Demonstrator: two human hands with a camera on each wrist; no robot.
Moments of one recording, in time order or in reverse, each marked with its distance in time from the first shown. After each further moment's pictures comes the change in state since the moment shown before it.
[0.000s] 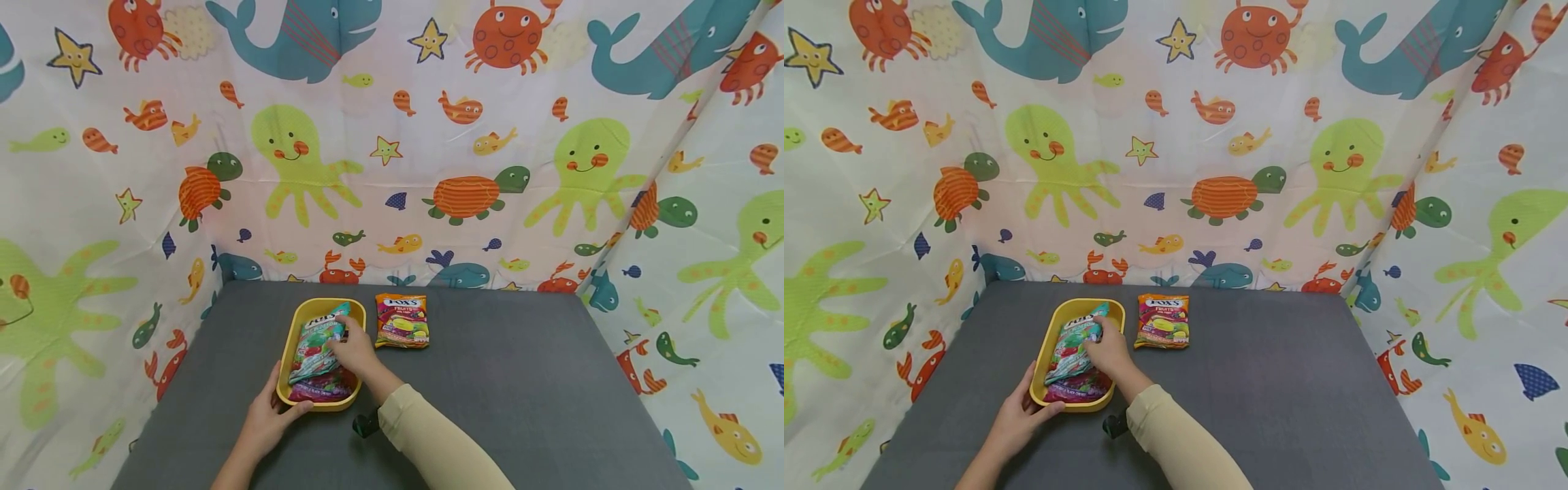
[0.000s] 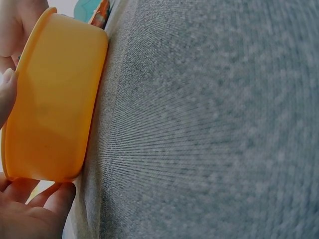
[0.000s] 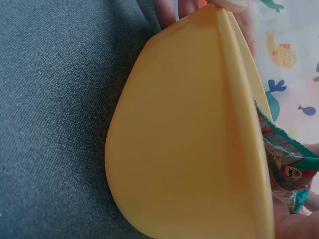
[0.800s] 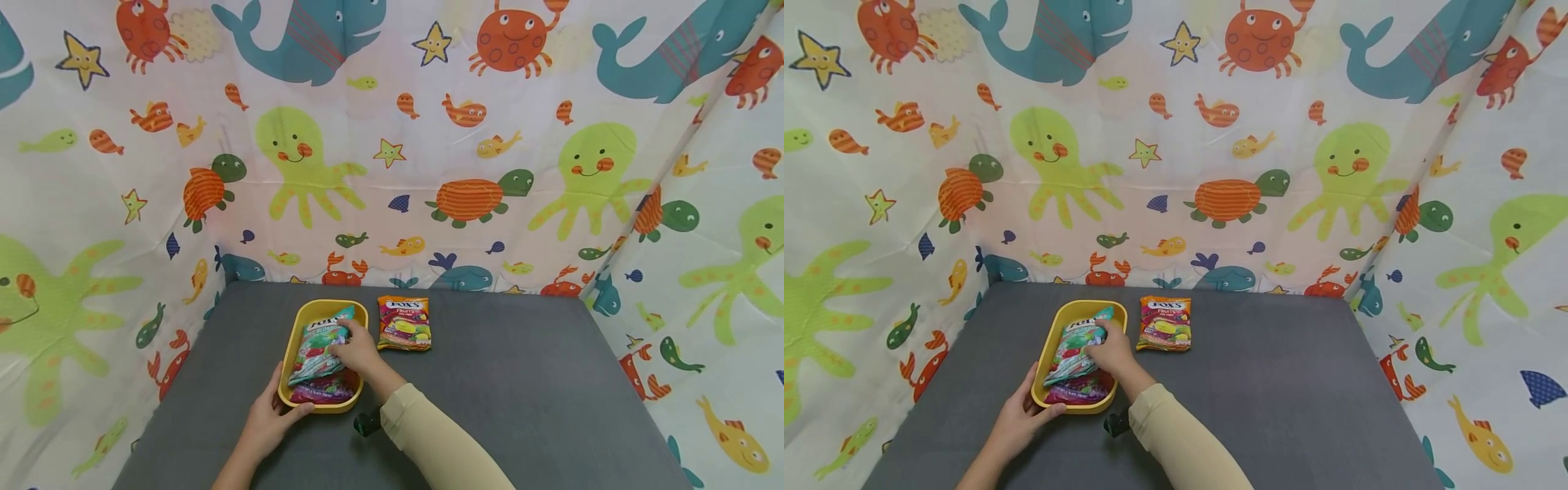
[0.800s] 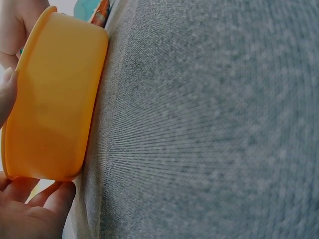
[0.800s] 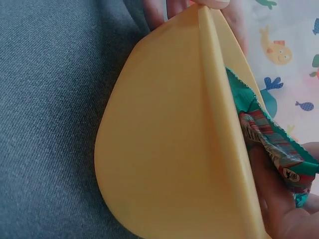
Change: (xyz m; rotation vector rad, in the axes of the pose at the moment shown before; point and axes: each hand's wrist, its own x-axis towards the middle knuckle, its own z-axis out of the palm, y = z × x) left_hand 0.000 0.000 -0.002 -0.022 -0.010 -0.001; right_hand 0.003 -0.002 -0.005 0.033 -0.038 0.043
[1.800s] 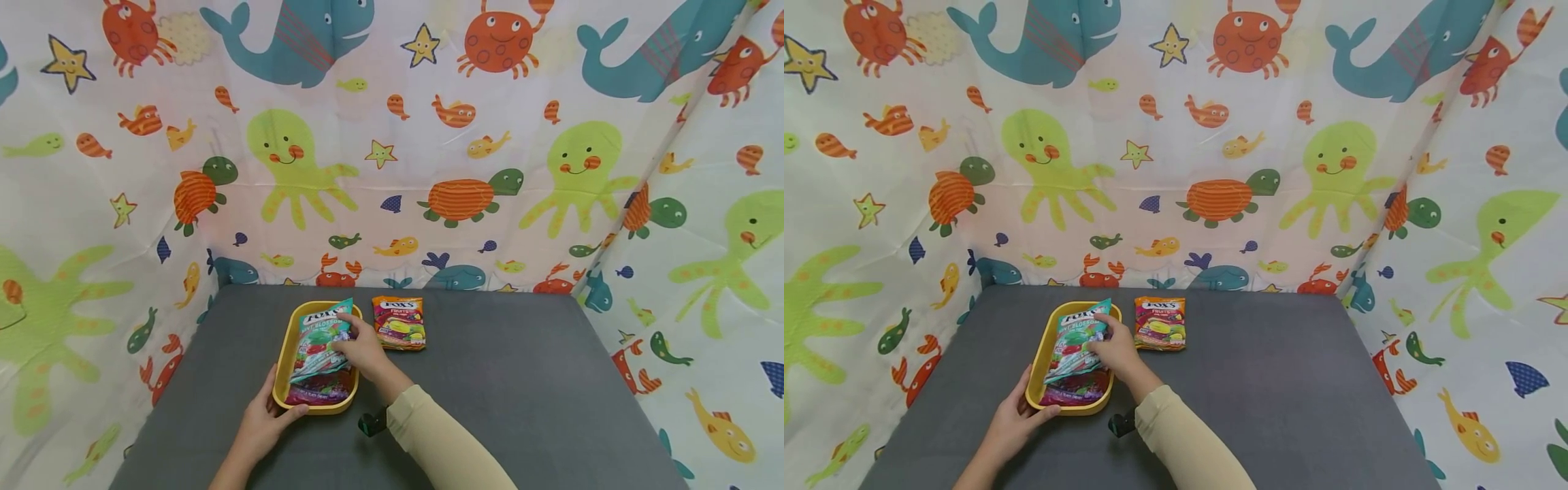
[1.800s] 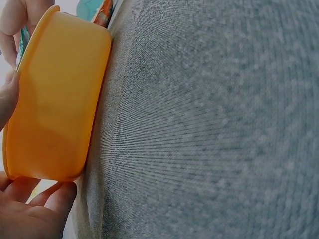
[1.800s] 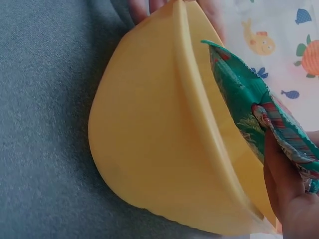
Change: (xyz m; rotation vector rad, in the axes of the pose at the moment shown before) left_hand 0.001 -0.002 0.002 0.001 0.009 0.029; right_hand -0.003 0.004 -0.022 0.272 -0.054 -0.010
